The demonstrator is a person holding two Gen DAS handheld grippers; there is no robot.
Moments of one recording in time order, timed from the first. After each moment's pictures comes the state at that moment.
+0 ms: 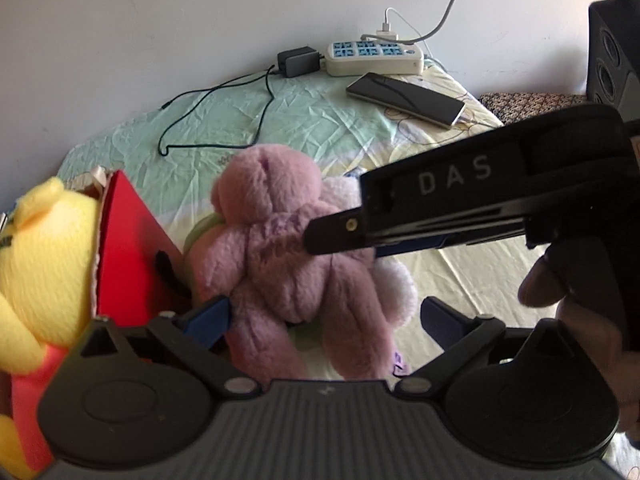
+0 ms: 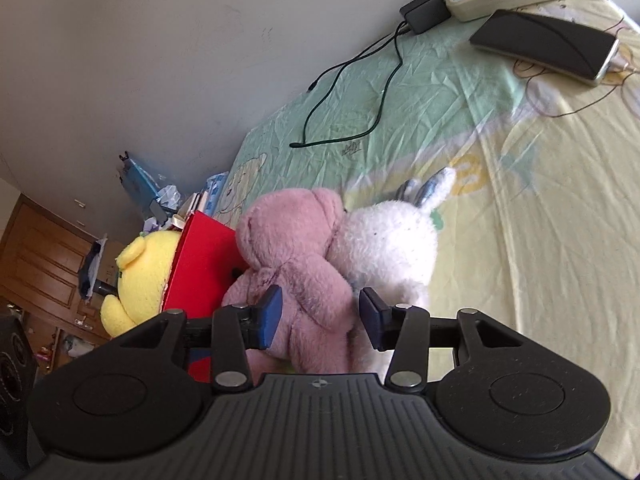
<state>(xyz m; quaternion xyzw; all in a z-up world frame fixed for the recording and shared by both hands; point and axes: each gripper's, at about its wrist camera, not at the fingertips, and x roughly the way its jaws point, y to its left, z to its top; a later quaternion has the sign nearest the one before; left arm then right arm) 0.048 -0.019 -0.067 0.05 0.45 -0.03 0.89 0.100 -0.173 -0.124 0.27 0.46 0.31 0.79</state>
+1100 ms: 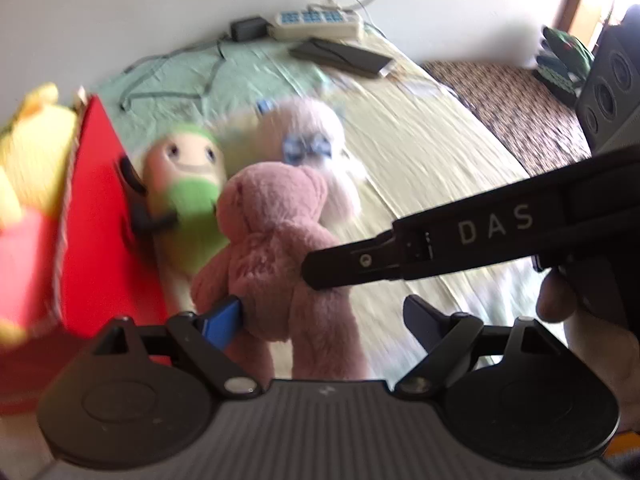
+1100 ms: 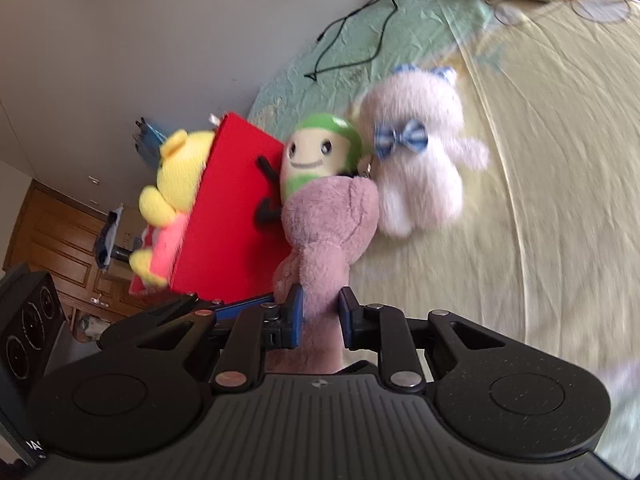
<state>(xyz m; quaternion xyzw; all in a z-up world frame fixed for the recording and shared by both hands) -0.039 -0.028 -0.070 0.03 0.49 -0.11 0.87 0.003 -0.193 -0.131 0.27 0.49 0.32 0.76</state>
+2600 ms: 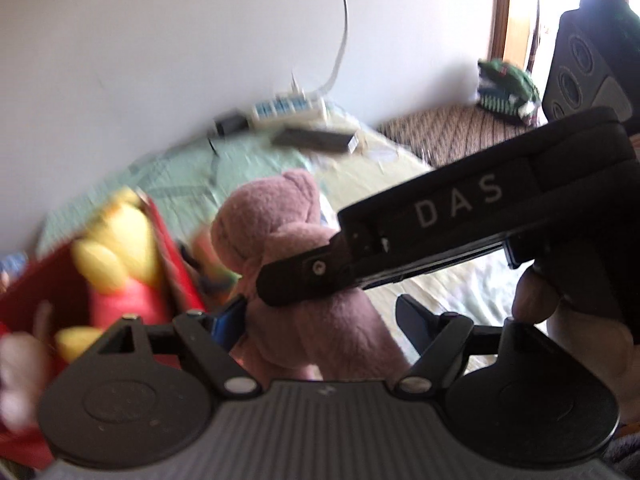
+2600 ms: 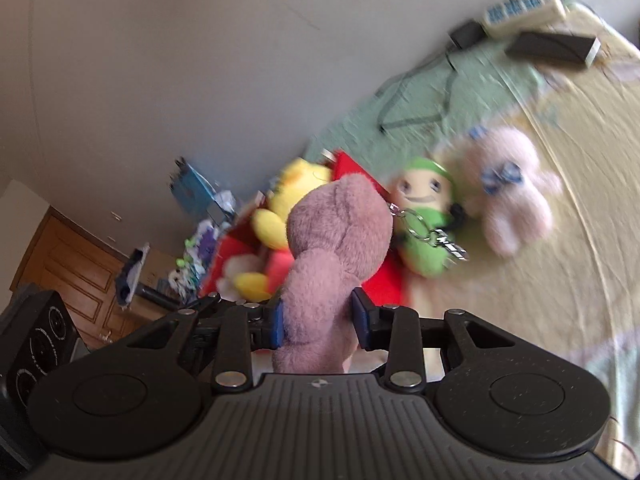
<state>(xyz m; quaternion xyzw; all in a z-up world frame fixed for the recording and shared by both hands) -0.108 0.029 0.017 0.09 0.35 -0.17 0.91 -0.062 -0.135 -0.042 0.30 0.39 0.31 0.81</state>
